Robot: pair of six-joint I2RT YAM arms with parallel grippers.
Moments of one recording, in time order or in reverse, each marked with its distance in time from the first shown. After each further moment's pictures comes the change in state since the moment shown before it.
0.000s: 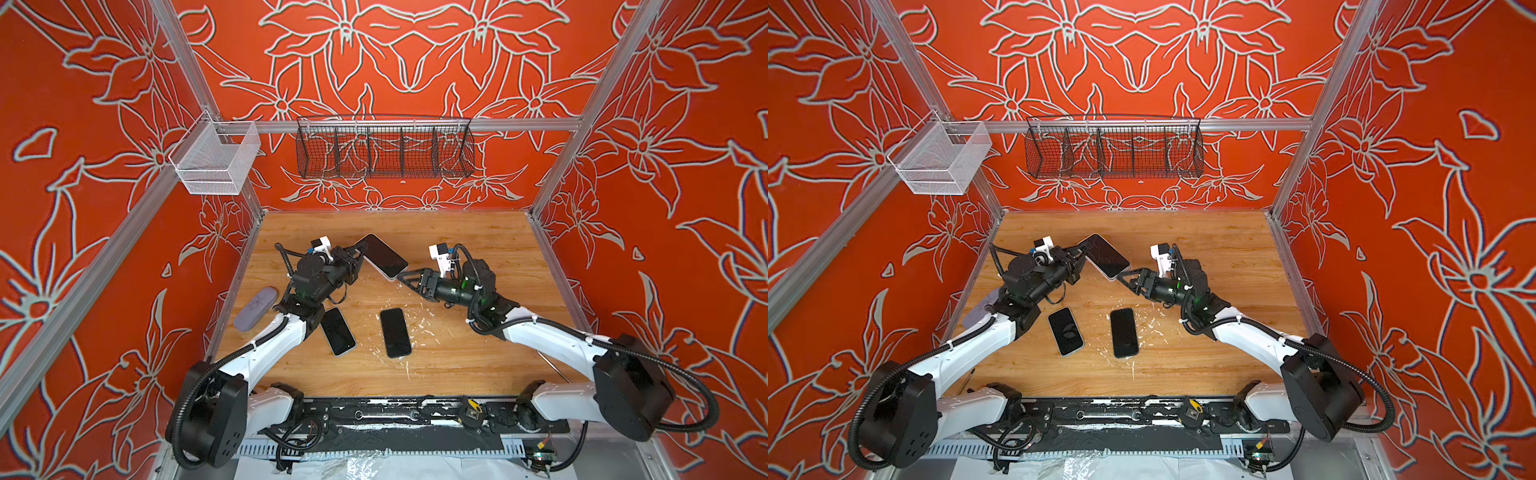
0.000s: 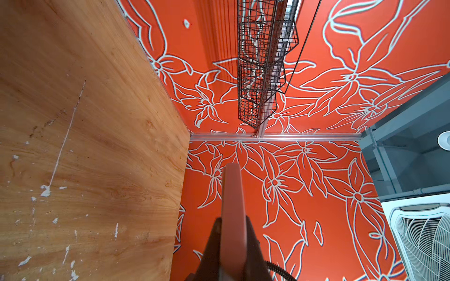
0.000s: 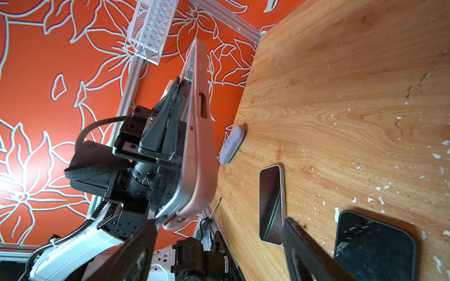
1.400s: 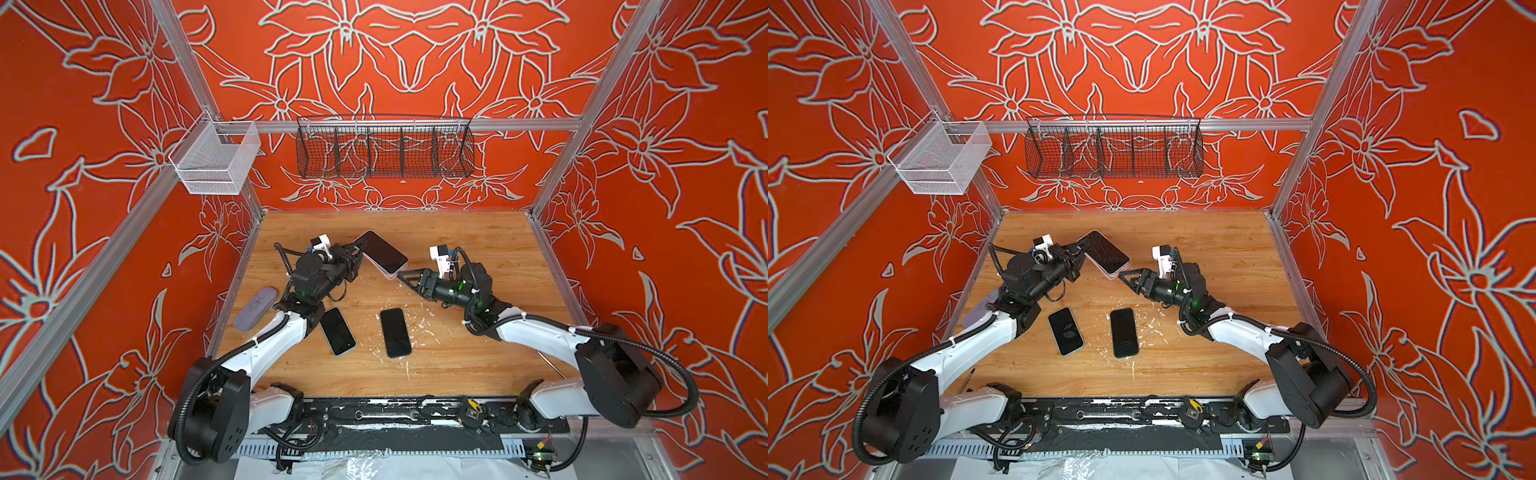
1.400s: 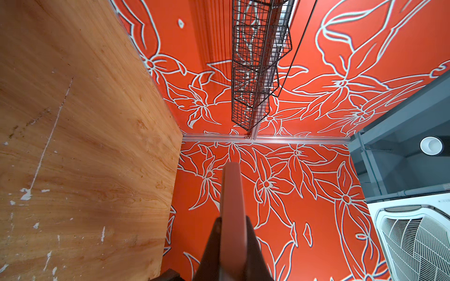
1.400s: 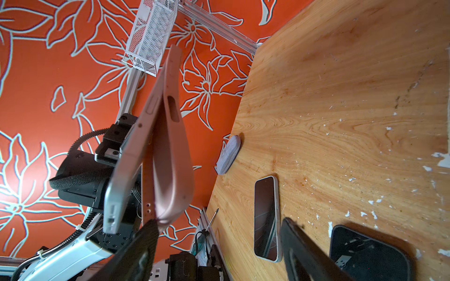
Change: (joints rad) left arm 0.011 0.021 0.008 0.042 0.018 -0.045; right arm -0.026 0.071 -0.049 0.159 0.027 0.022
